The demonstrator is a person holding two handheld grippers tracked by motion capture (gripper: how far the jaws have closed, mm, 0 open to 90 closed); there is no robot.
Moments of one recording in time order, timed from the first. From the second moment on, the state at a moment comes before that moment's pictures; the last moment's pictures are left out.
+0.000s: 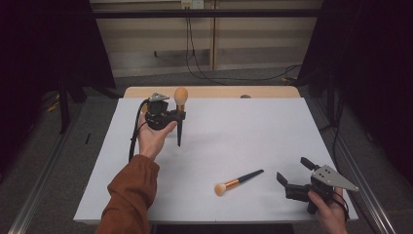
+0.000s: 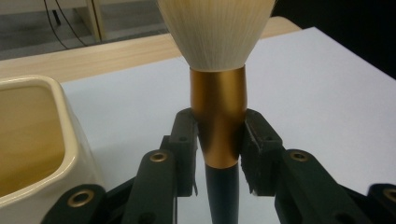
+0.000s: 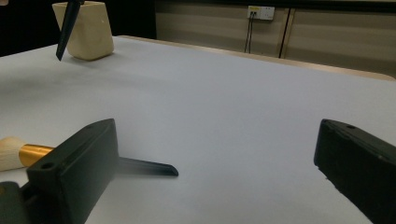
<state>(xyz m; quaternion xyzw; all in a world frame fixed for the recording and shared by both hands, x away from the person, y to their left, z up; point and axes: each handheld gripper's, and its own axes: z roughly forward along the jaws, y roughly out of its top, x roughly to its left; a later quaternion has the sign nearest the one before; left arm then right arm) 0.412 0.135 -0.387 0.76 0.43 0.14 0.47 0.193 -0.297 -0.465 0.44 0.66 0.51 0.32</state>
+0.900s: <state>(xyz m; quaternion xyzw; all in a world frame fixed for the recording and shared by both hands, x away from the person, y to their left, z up) 0.395 0.151 -0.376 0.70 0.38 0.19 0.57 0.193 -0.297 -0.465 0.44 0.66 0.51 0.32</state>
